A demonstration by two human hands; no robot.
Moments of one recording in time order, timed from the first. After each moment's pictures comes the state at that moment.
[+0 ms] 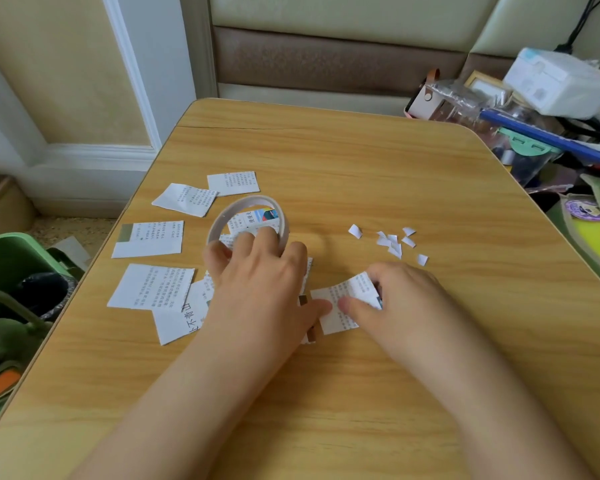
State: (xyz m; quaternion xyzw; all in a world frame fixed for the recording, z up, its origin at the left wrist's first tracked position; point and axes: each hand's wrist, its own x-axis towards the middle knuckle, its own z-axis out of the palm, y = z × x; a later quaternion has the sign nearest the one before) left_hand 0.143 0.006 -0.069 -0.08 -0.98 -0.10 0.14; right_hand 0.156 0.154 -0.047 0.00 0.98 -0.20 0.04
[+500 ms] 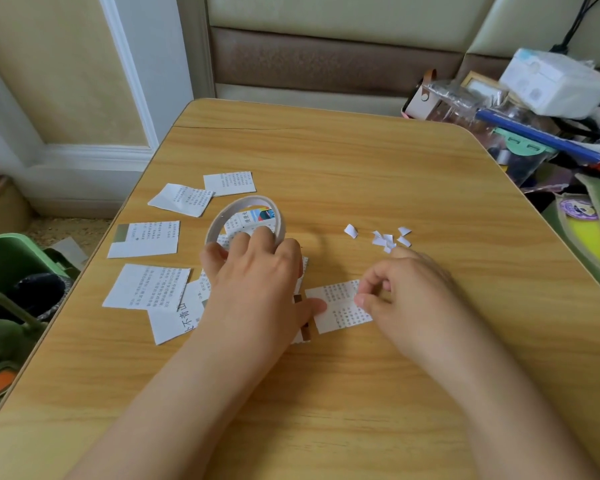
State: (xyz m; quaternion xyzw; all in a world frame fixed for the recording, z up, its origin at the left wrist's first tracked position) left_hand 0.141 0.008 -0.072 -0.06 -0.99 -0.10 0.08; right_hand 0.151 0.164 -0.044 -0.03 0.98 -0.20 0.04
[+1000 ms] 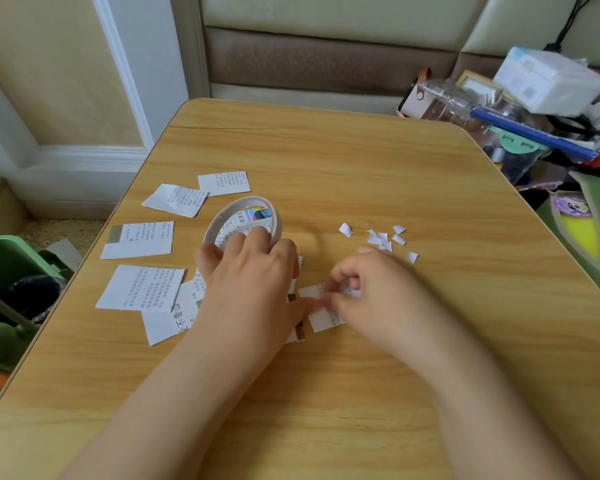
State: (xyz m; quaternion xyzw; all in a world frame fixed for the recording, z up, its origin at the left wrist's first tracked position) left_hand 0.141 0.007 -0.073 -0.09 -0.98 -0.13 0.13; right_hand 0.144 0.146 -0.043 -0.05 0.97 -0.22 0.07
